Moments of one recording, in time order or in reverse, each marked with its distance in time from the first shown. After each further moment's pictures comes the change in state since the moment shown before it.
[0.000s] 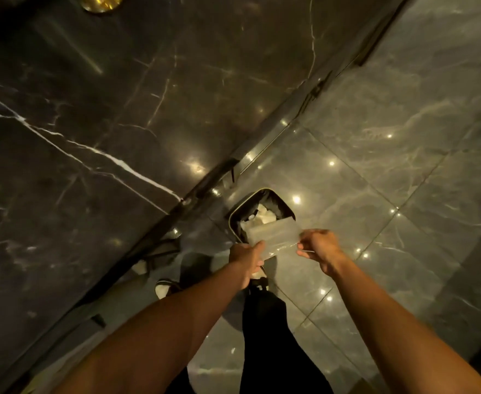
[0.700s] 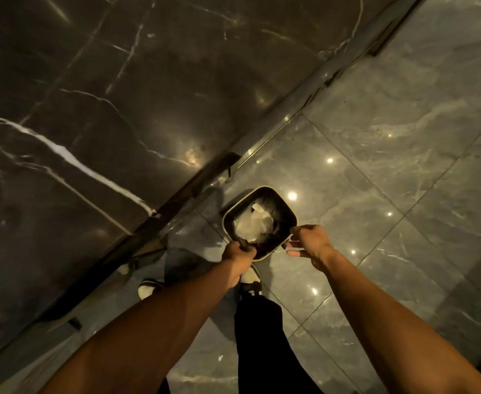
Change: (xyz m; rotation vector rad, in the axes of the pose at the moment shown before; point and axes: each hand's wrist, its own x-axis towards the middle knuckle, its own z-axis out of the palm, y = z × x) left_hand 0.111 -0.012 0.001 0.355 0.122 0.077; right_hand 0.089 0.004 0.030 -0.166 -0.037 -0.005
